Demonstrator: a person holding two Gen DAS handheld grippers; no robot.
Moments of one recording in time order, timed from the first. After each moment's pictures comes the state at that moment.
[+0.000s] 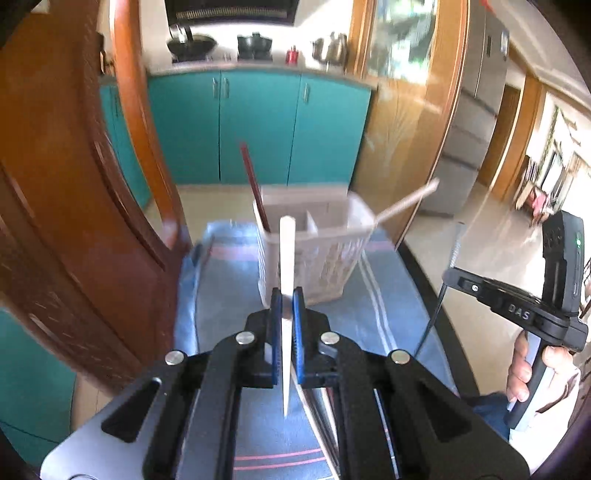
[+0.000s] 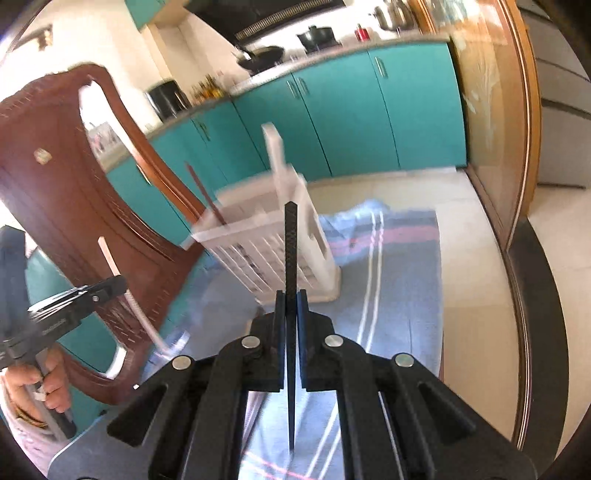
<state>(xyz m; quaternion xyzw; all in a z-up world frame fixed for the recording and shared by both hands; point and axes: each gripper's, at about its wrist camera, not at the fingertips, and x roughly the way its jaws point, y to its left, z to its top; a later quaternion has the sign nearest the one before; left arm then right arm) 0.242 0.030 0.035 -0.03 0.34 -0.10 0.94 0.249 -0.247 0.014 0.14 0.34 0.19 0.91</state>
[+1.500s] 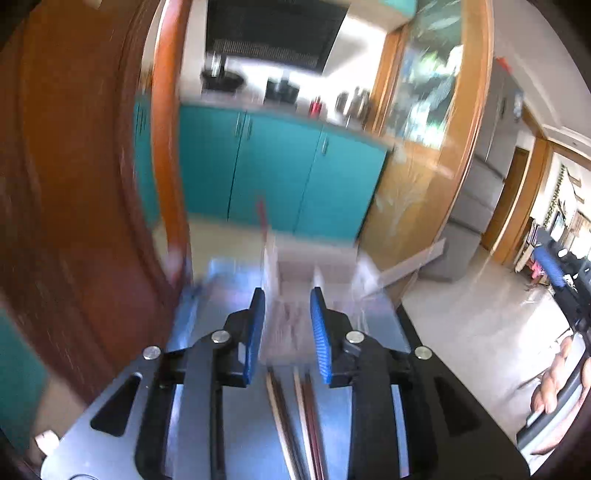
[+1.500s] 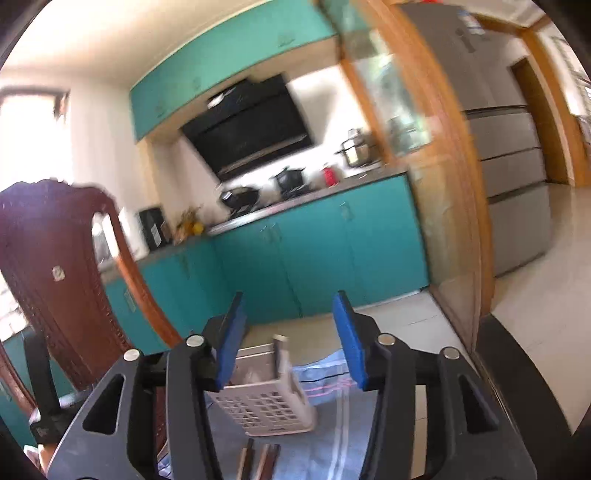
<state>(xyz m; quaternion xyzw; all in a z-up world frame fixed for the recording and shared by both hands) 0.253 0.039 0.012 -0.11 0.29 -0.08 0.95 0.189 -0.296 0.076 0.18 0.09 0.06 0.98</state>
